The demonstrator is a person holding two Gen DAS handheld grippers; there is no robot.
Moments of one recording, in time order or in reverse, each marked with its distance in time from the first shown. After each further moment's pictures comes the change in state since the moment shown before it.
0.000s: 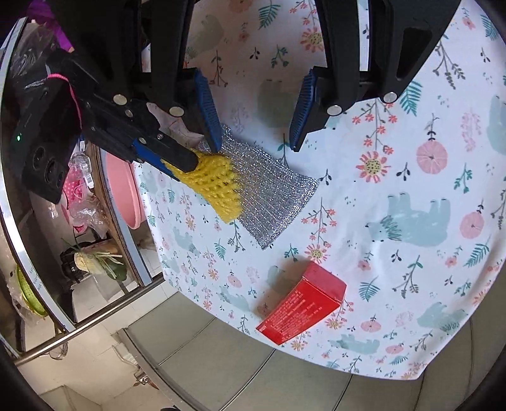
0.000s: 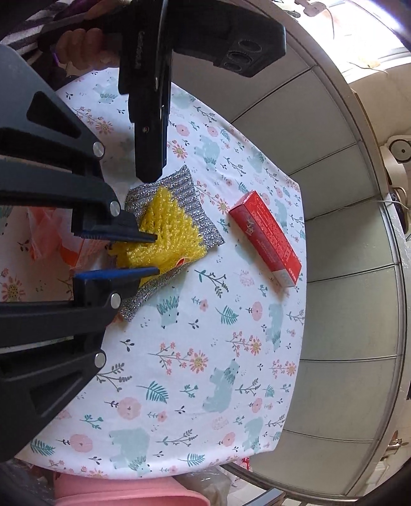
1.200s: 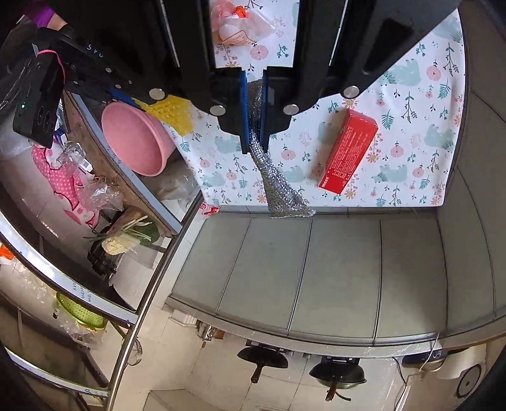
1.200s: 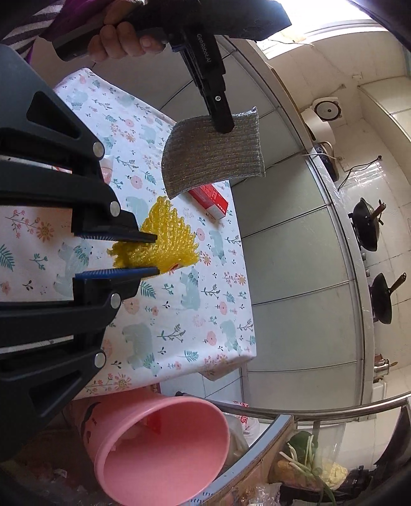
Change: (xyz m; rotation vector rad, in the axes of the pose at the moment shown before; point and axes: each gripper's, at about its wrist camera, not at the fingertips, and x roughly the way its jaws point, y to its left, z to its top) left arm -0.070 -0.120 0.031 0.376 -0.389 0.113; right arm -0.104 -0.057 -0.024 0.186 -0.271 -0.121
